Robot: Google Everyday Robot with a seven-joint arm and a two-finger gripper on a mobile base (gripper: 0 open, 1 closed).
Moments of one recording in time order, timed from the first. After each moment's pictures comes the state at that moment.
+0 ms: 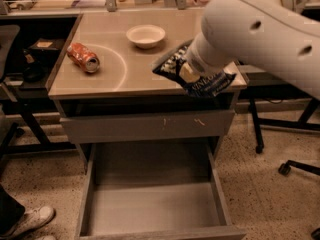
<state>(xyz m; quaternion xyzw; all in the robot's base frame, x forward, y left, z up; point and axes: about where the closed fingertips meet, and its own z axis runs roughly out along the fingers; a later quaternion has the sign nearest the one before) 0.591 -0.099 0.906 -0.39 0.85 -0.08 0.34</state>
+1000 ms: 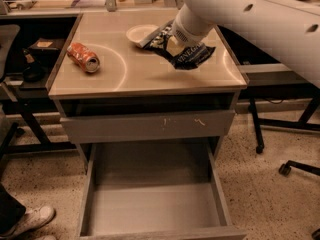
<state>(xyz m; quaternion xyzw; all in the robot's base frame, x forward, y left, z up) 0.704 -0.071 0.915 -0.41 0.84 -0.07 0.35</state>
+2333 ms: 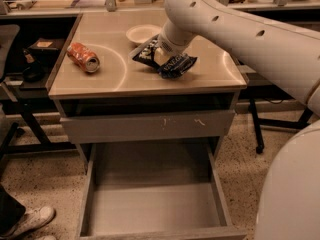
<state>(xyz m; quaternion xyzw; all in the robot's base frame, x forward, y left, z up) 0.742 -0.027 0.853 -0.44 0.84 -0.03 0.32</state>
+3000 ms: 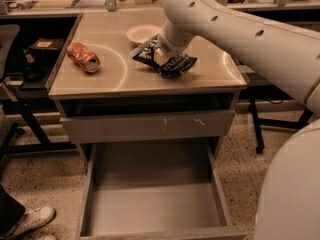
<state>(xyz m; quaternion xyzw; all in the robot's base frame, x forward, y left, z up) 0.742 -0.027 0.853 -0.44 0.84 -0.03 0.32</state>
